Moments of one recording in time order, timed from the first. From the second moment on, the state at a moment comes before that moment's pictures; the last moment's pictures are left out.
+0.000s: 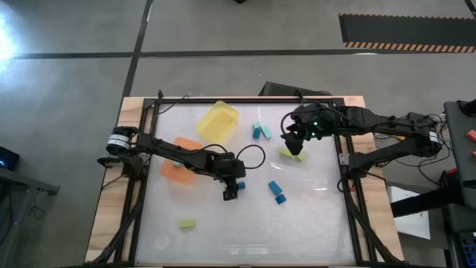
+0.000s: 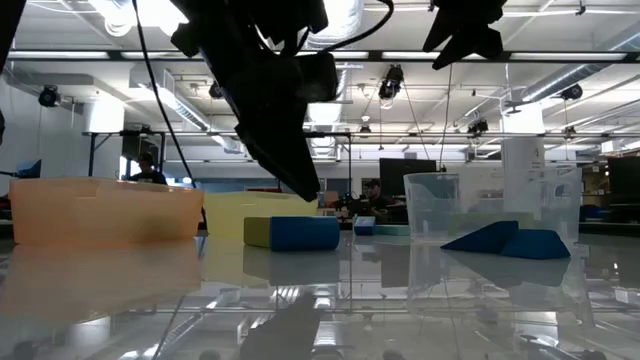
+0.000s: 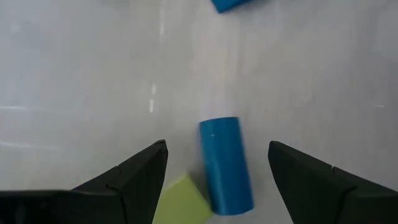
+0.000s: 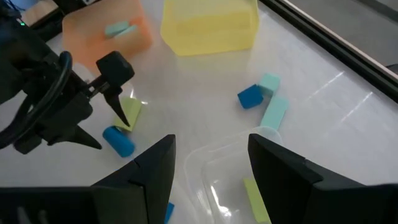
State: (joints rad) left arm -0.12 1.79 1.16 -0.34 -0.03 -0.23; right arm -0.15 1.17 1.23 -0.86 0.12 0.46
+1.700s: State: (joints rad) left arm -0.09 1.72 1.26 -0.41 -0.01 -0.38; right arm -0.15 1.17 1.22 -0.86 0.10 0.43
